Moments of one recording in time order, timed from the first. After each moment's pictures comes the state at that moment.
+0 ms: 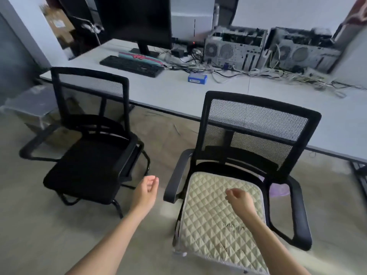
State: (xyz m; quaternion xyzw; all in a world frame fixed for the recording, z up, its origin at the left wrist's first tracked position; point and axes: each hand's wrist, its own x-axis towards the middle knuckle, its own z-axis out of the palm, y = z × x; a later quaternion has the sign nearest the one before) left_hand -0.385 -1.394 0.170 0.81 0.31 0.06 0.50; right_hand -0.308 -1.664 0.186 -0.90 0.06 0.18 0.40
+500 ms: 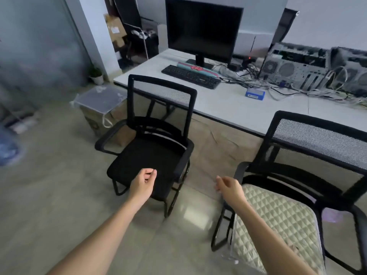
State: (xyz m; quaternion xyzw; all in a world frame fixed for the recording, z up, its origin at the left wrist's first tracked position) left_hand -0.492 -1.156 0.233 0.78 0.38 0.09 0.48; right_hand -0.371 -1.403 0.249 -0.87 -0.07 0.21 0.44
